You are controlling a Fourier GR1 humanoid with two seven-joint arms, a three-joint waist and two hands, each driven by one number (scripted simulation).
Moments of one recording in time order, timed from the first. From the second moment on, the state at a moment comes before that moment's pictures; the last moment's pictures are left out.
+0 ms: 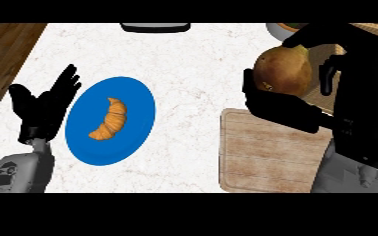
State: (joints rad) left arm -0.20 0.25 0.15 -1.41 0.05 -0.05 0.23; right arm -0.61 -0.07 0.17 -2.08 1.01 0.13 0.97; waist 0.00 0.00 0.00
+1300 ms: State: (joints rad) left arm -0.23 0.26 0.18 -1.40 0.05 -0.07 0.25; right arm -0.50 -0.31 -0.33 -1.51 0.76 -0.19 0.40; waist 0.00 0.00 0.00
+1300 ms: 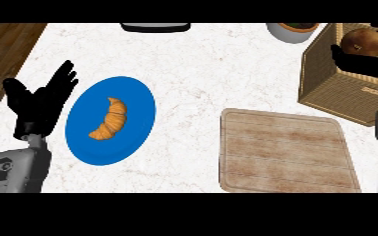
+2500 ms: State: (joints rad) left arm -0.21 0.26 0.20 -1.40 0.04 -0.08 0.23; right arm -0.52 -0.48 -0.73 -1.27 0.26 -0.24 0.18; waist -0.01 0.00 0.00
